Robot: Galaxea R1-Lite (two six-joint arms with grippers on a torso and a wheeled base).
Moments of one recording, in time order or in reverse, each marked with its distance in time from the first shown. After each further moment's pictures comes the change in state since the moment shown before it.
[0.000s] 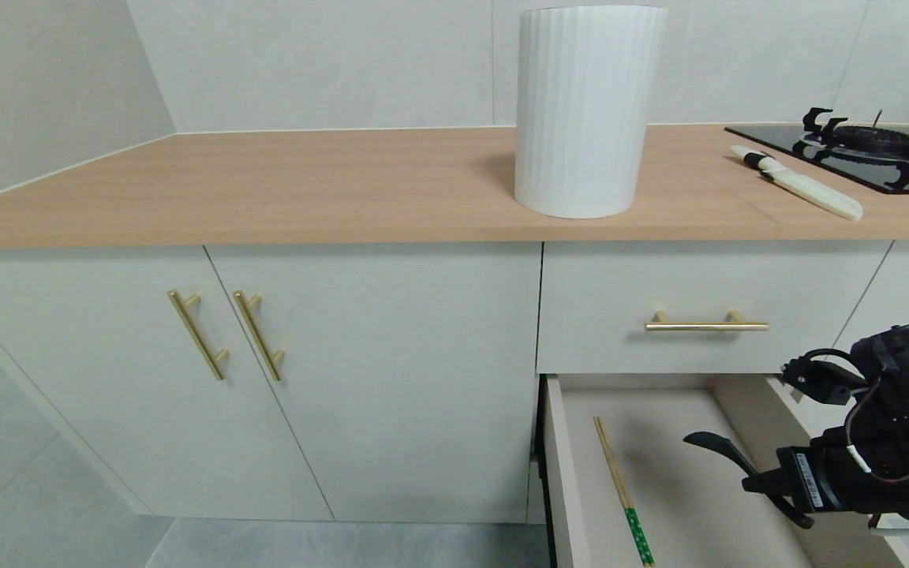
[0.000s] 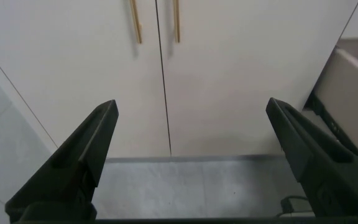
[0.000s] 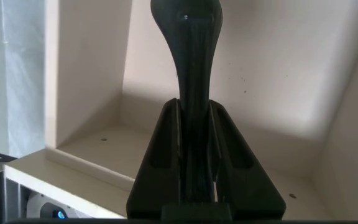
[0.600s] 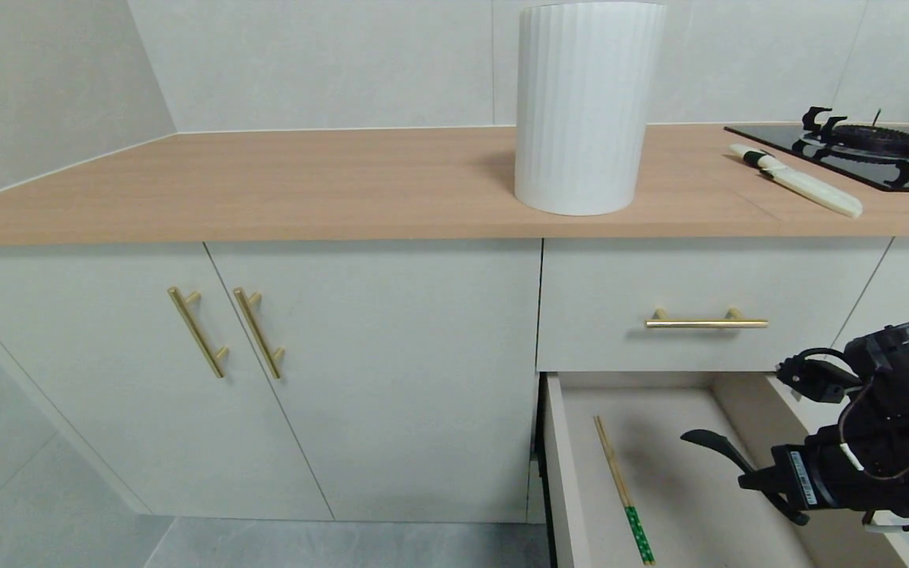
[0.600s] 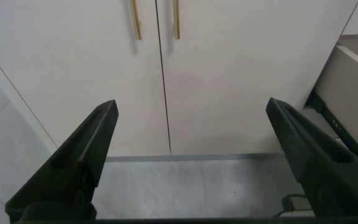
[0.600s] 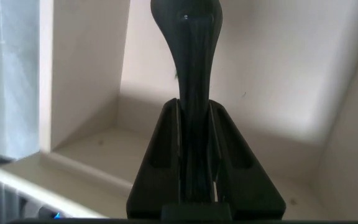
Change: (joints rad) left arm 0.000 0.000 0.000 0.000 0.000 0.000; right arm 0.009 0.019 -0.001 -0.026 -0.022 -0.005
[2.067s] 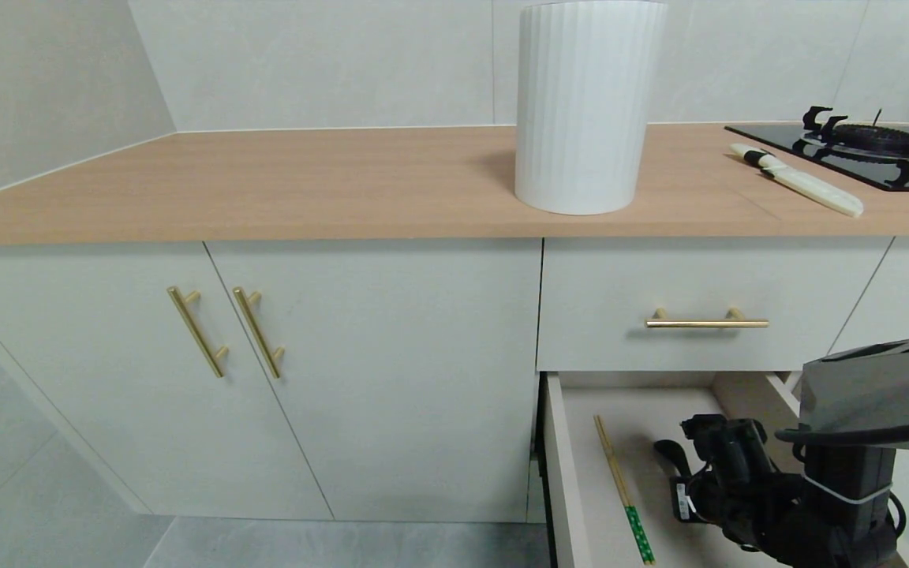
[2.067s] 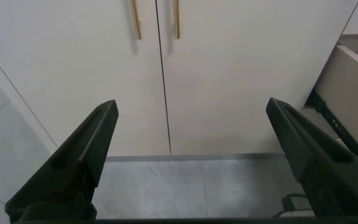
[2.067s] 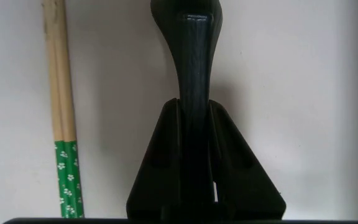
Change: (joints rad) left arm 0.000 0.000 0.000 0.000 0.000 0.000; right arm 0.122 0.776 0.164 -1.082 -0.486 0.088
